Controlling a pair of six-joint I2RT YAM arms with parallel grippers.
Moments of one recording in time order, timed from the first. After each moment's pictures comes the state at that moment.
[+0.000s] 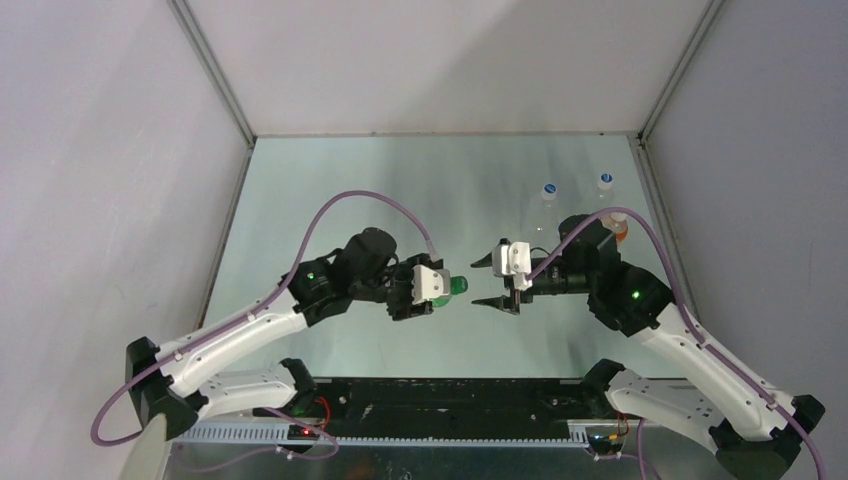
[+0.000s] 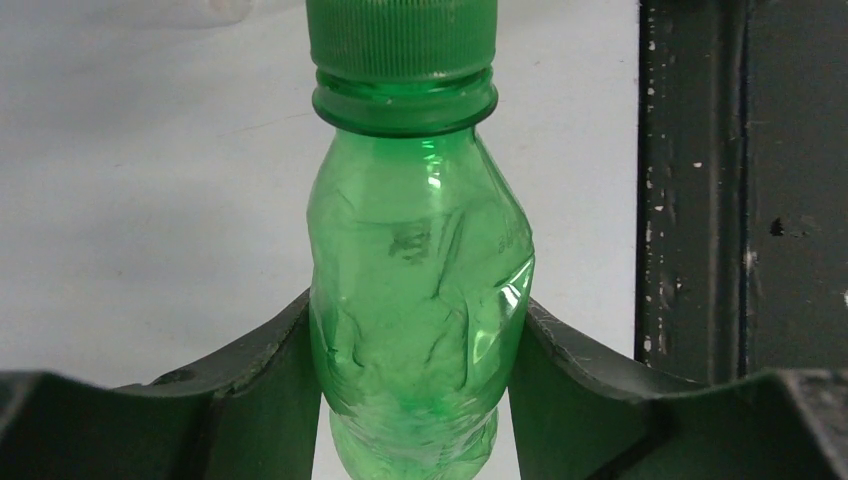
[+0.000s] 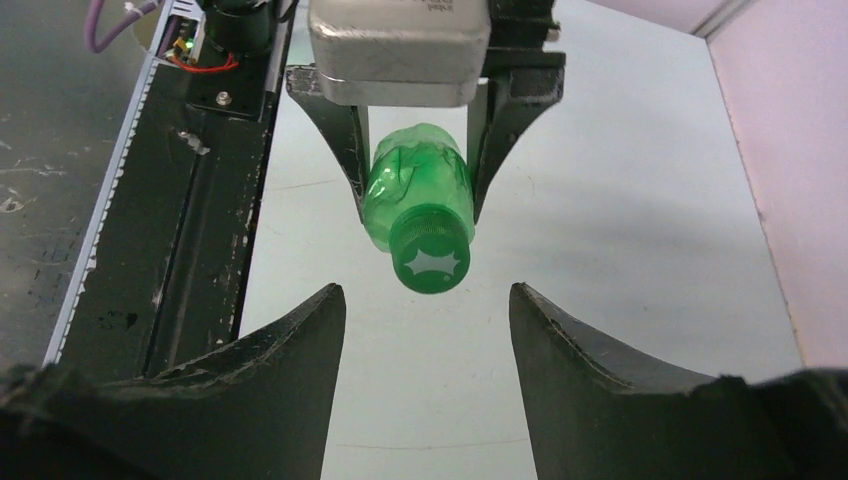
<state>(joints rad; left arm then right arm) -0.92 1.05 0.93 -0.53 0.34 0.55 0.75 0.87 0.97 -0.48 -0.70 -0.56</state>
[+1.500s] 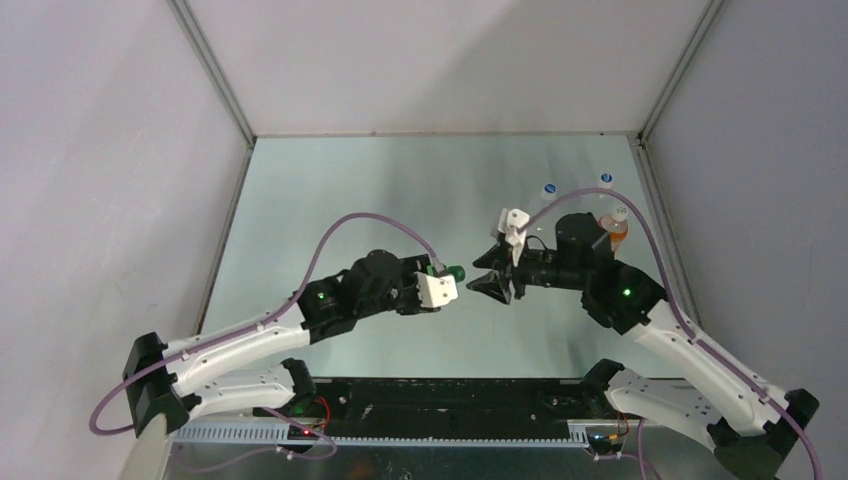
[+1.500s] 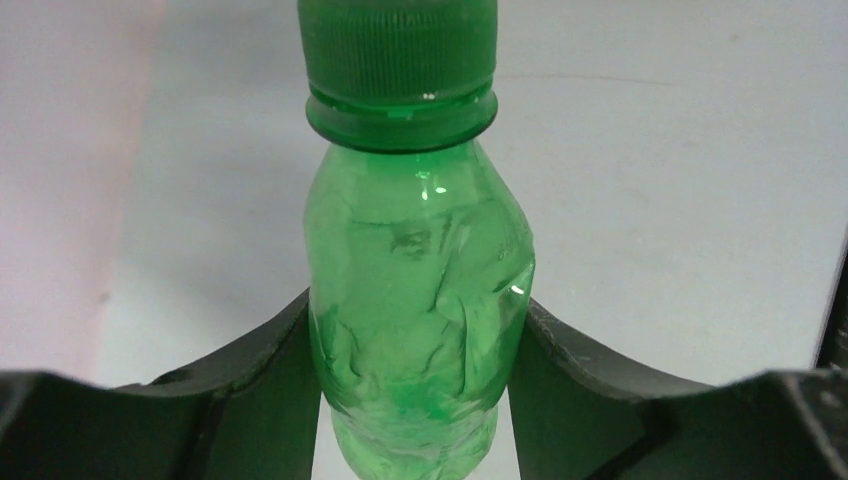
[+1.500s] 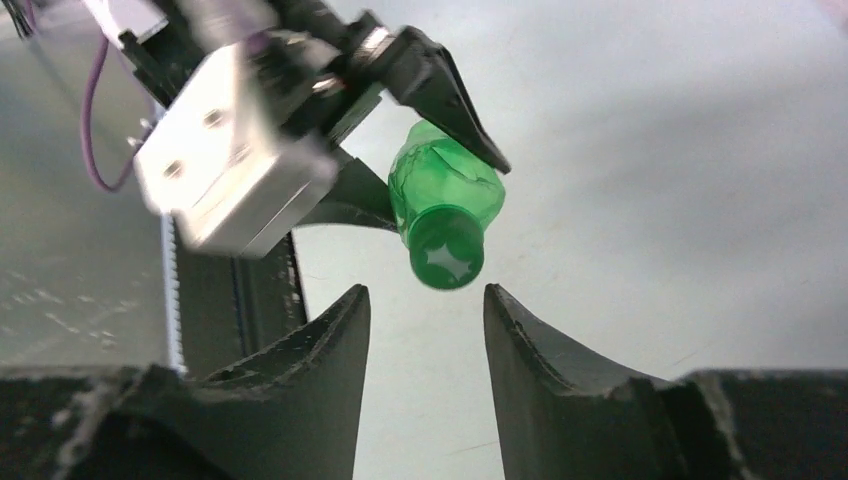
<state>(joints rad) -1.06 1.02 0.76 -0.23 -0.09 0.58 0.75 0.91 0.94 -0.37 -0.51 -0.06</state>
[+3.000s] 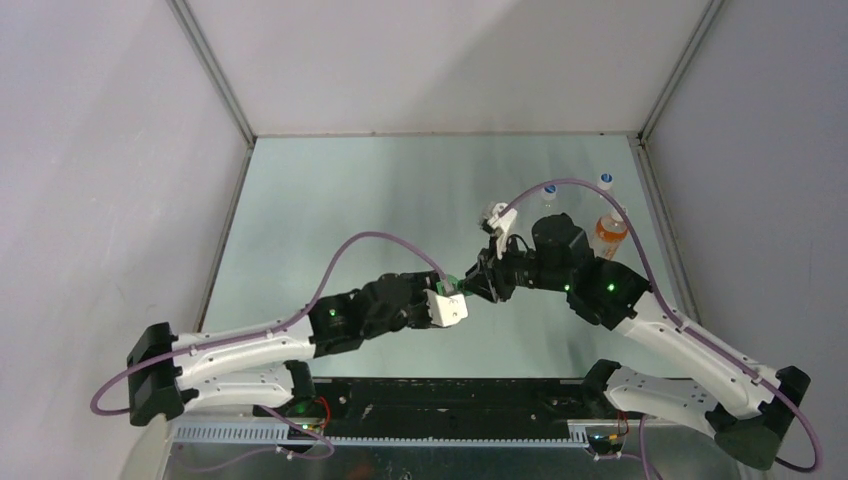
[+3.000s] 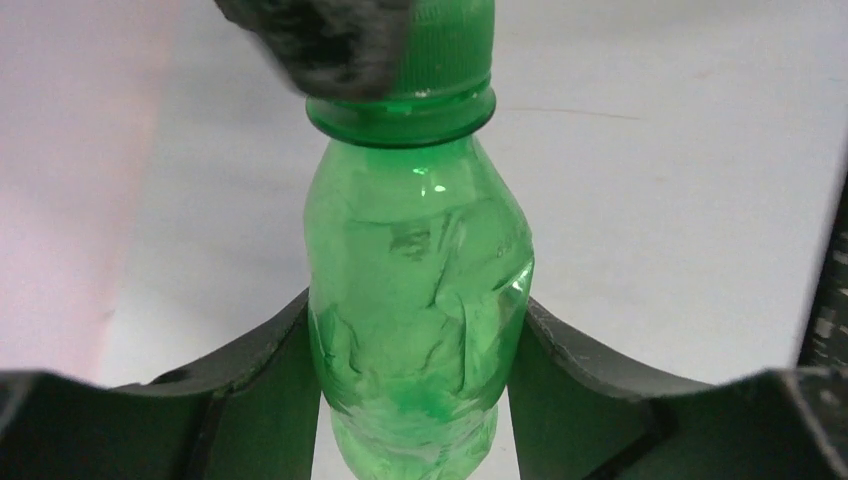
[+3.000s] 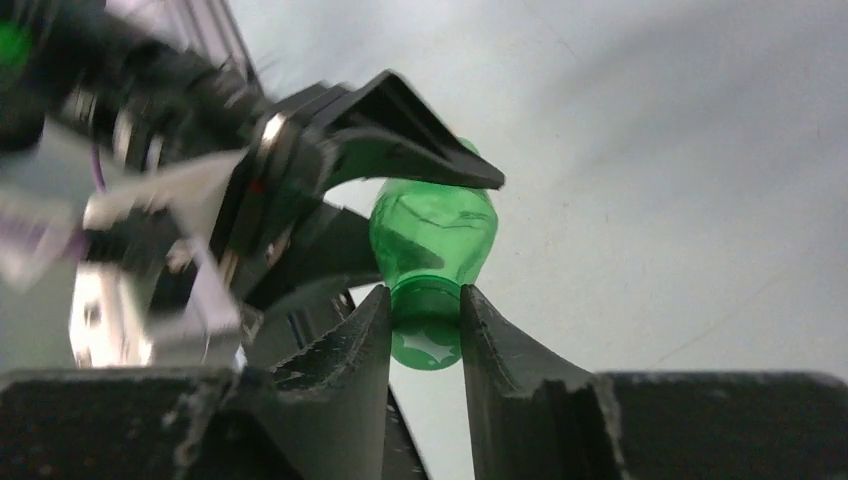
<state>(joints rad) -1.13 1.03 0.72 -0.19 -0.06 0.51 0.82 0.97 0.97 -0.43 -0.41 0.04</state>
